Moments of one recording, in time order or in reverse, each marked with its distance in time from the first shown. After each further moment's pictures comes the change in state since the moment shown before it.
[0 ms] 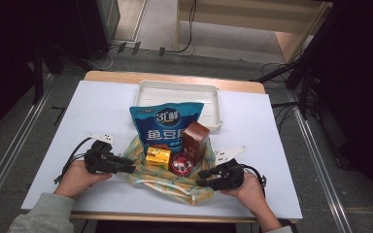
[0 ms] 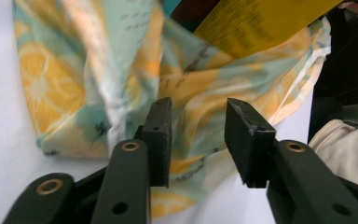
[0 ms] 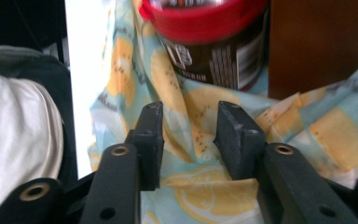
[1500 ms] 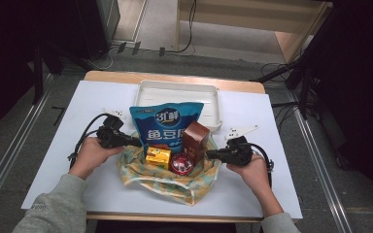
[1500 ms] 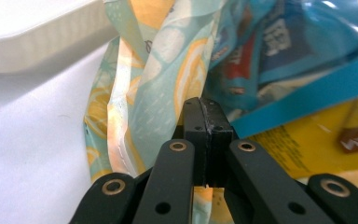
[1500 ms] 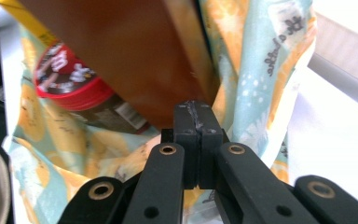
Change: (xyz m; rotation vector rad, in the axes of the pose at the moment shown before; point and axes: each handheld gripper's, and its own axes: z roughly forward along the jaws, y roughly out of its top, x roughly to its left) left arm 0.025 0.065 0.011 -0.014 0.060 -0.052; right arm -0.044 0.026 -0.029 -0.061 -0.151 0.120
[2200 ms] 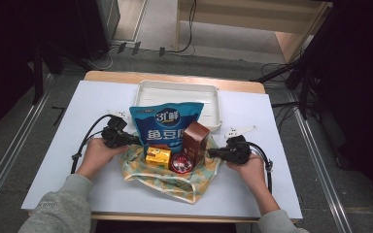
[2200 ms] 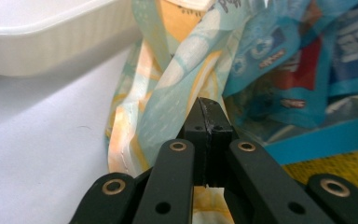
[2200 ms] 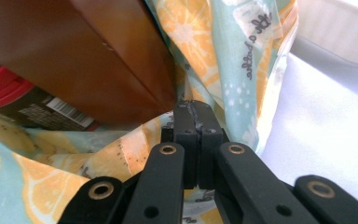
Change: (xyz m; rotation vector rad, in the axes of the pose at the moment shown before) left arm 0.016 -0.003 0.019 -0.030 0.028 -0.015; right arm -0.024 -0.013 0.018 0.004 -0.060 0.054
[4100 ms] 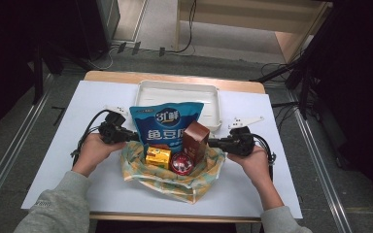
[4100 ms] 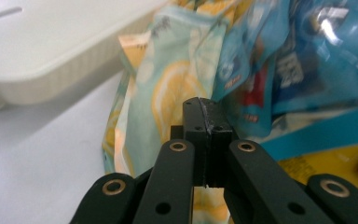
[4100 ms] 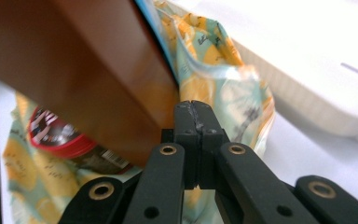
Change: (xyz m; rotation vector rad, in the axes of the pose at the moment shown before) left arm -0.016 0.019 -0.020 -0.004 0.009 0.060; right arm 0.014 0.035 -0.028 -0.089 0.025 -0.040
